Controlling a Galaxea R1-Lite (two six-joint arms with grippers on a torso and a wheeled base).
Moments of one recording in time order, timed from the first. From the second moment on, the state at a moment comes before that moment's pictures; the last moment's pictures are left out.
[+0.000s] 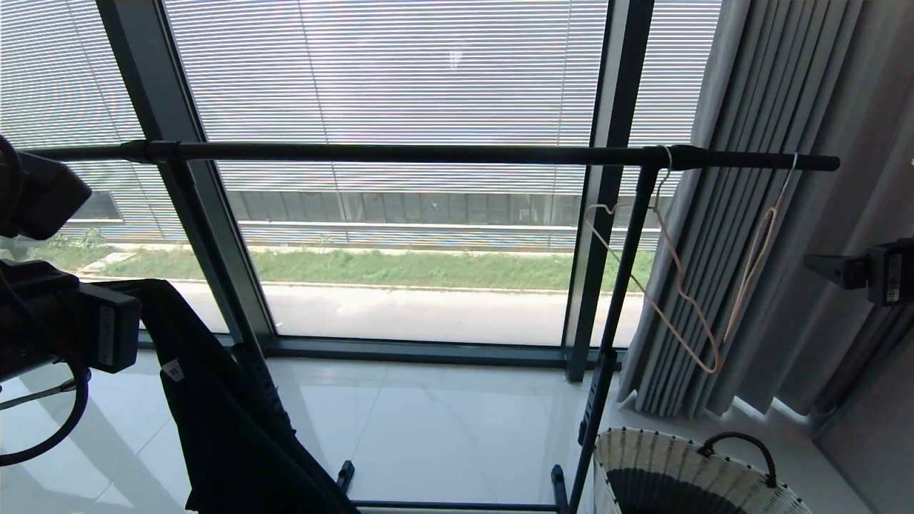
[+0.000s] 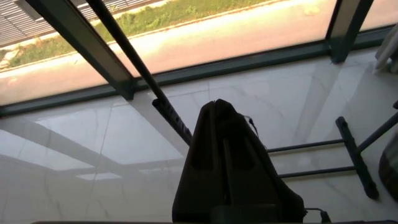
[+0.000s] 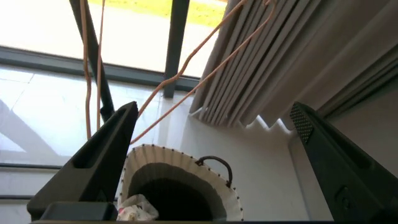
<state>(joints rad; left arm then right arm) -0.10 1.14 -0.83 0.06 0.07 0.27 0.08 1.29 -0.91 -0.10 -0.08 -0.12</state>
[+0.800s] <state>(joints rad) -0.10 1.13 -0.76 0.03 0.07 0.27 0.02 1.61 -0.92 -0.28 -0.09 -0.12</state>
